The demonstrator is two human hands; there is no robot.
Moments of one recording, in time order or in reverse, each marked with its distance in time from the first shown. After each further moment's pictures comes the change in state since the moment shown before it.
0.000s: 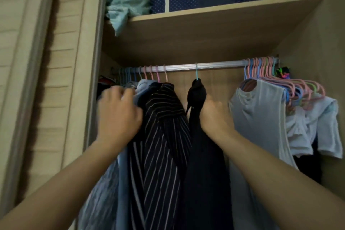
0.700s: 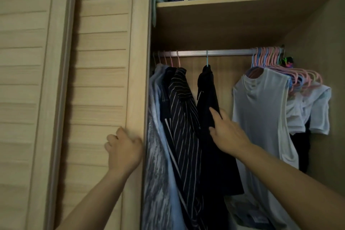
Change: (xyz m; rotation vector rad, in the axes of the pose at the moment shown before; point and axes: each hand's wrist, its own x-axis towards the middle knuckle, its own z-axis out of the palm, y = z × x) left_hand -0.127 -0.045 -0.042 -0.345 -0.546 -0.730; right_hand -0.093 0.020 0.028 -0.053 -0.221 -0.191
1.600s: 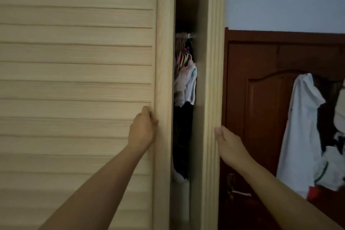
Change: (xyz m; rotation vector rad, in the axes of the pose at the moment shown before) left_hand -0.259 0.245 0.189 -0.066 -0.218 0.364; right_hand -0.252 0.269 -0.181 0.468 -0.119 0.506
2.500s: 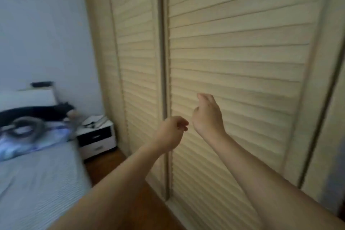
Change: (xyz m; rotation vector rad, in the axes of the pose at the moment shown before) left_hand -0.340 -0.010 -0.244 0.233 -0.094 -0.583; right_hand -0.261 -0.184 0.124 0.230 -0.463 -0.490
